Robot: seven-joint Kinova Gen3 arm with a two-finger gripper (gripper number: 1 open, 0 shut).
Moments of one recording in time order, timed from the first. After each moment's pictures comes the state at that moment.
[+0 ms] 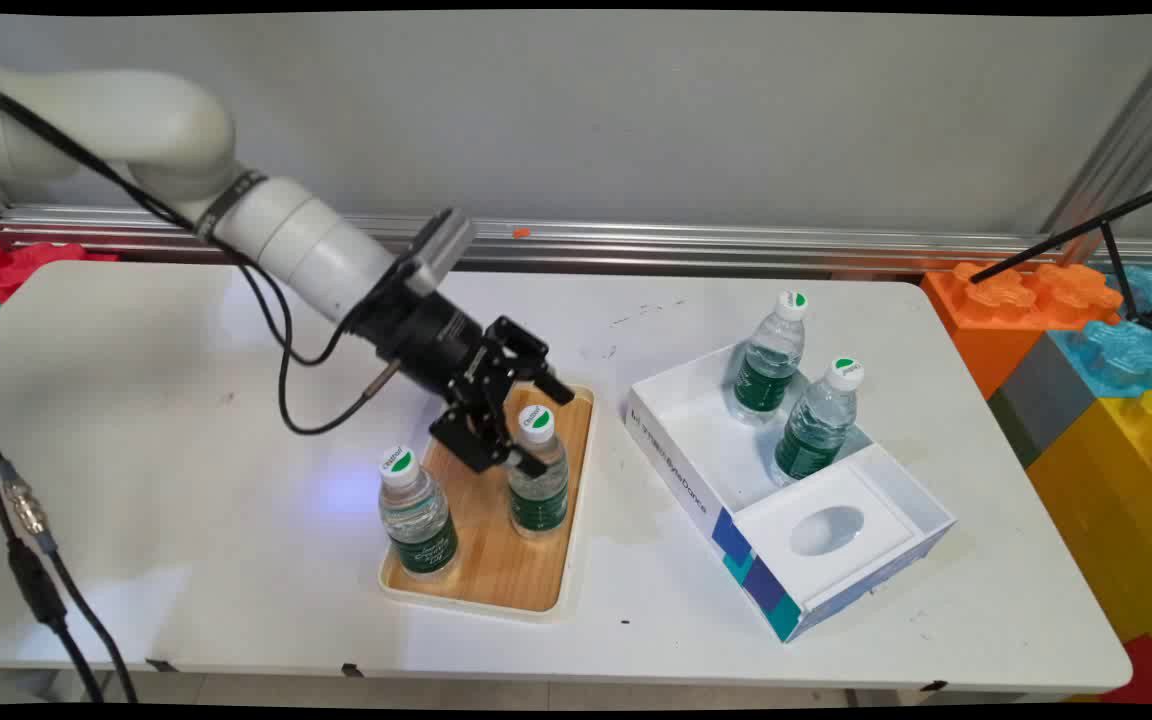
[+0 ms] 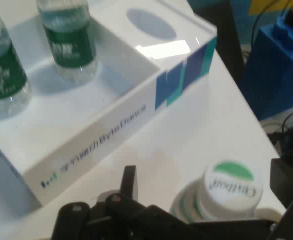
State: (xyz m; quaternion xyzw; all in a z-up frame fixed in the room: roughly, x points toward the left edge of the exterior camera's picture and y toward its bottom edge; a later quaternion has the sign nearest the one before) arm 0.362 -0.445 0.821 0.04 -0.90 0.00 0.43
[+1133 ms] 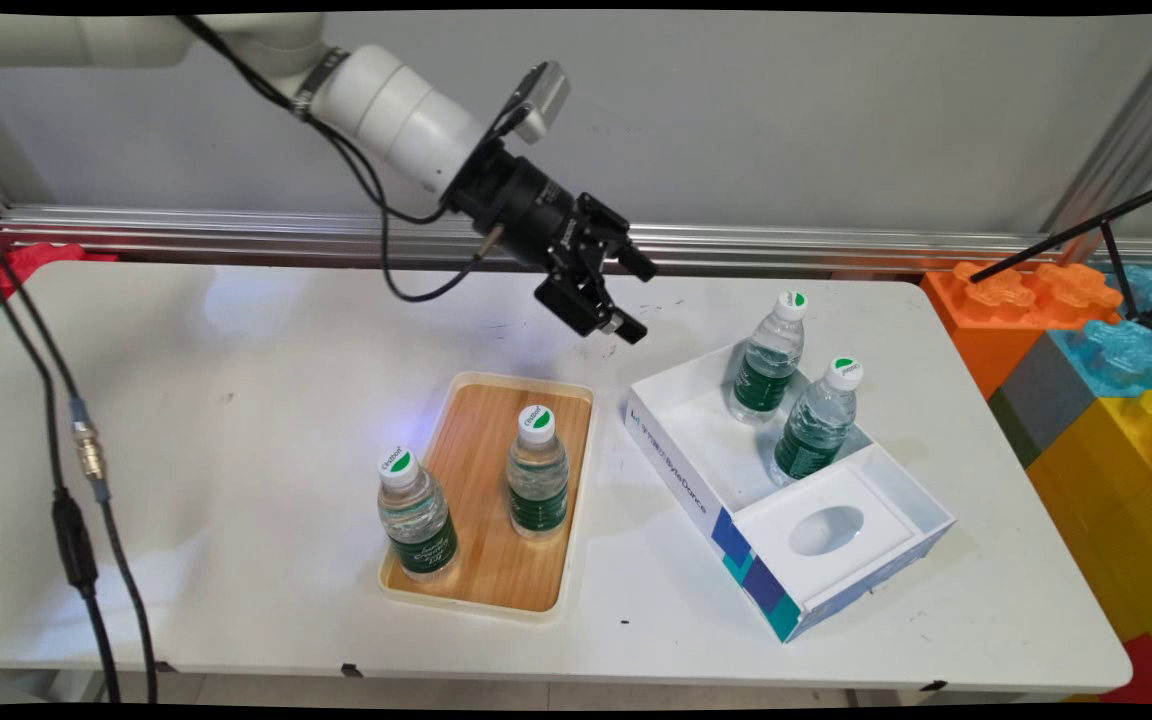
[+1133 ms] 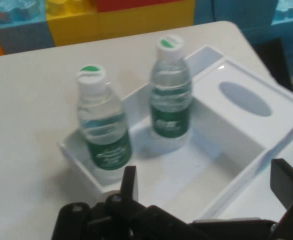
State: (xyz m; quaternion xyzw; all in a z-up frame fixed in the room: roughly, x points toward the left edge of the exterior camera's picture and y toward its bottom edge) arm 0.319 -0.549 0.885 0.05 -0.89 0.03 0.44
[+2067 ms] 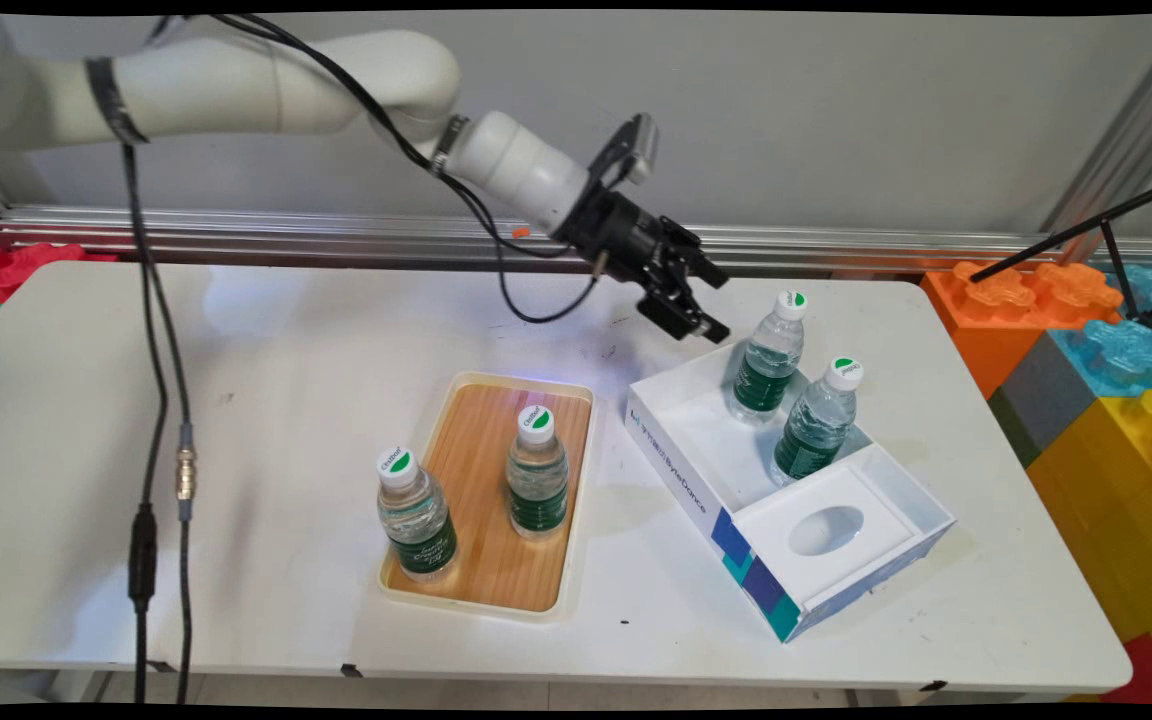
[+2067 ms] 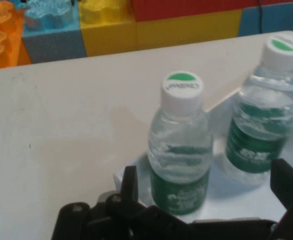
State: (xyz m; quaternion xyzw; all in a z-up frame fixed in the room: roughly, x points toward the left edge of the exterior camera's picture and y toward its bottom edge) arm 0.258 -0.629 0.809 0.07 -0.88 0.05 0.47
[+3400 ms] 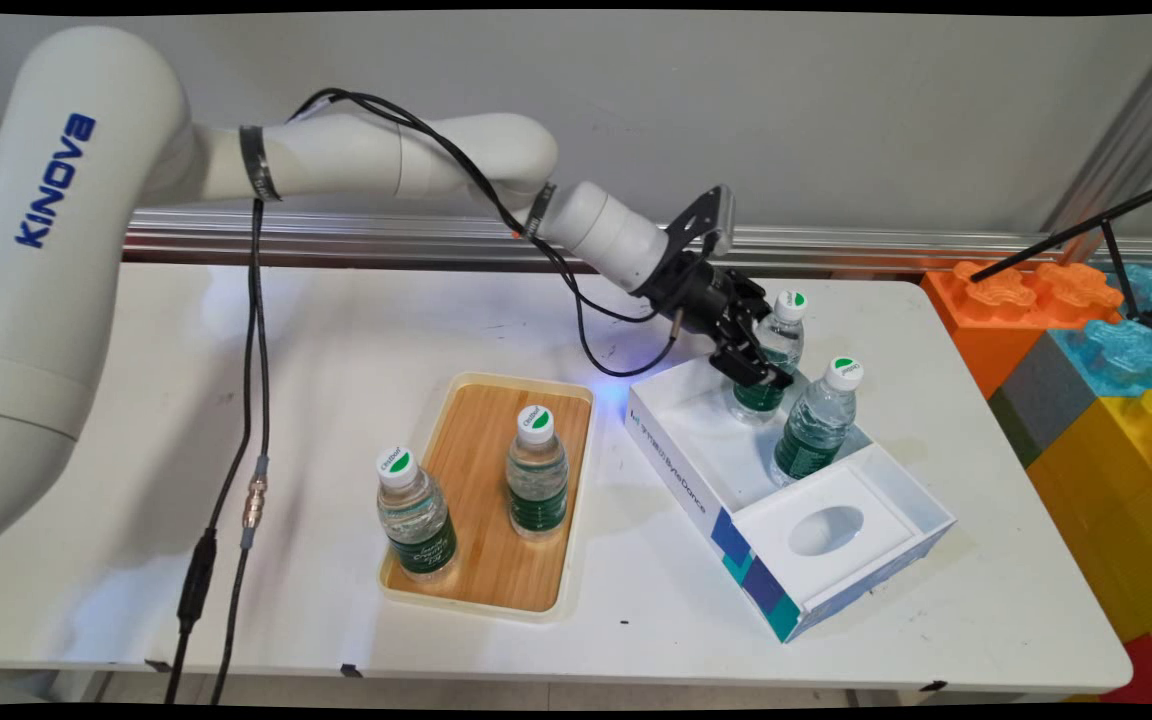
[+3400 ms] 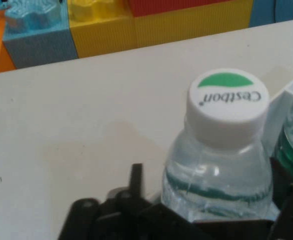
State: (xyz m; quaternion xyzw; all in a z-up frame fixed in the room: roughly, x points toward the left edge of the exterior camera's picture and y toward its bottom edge) arm 0.181 -0.654 0.741 0.04 -0.88 0.06 0.47
